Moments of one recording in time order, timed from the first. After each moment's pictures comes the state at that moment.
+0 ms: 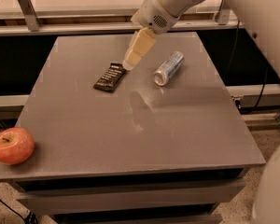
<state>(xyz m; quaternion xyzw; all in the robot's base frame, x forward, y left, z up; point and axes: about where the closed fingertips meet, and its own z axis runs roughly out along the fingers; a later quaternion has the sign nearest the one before) 0.642 0.016 0.951 -0.65 0.67 0.15 0.32</state>
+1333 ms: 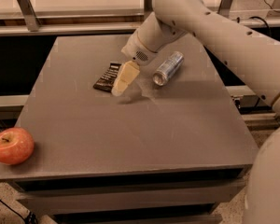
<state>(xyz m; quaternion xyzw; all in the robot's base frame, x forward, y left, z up) 0.650 0.057 0.854 -0.65 0.69 0.17 0.29</state>
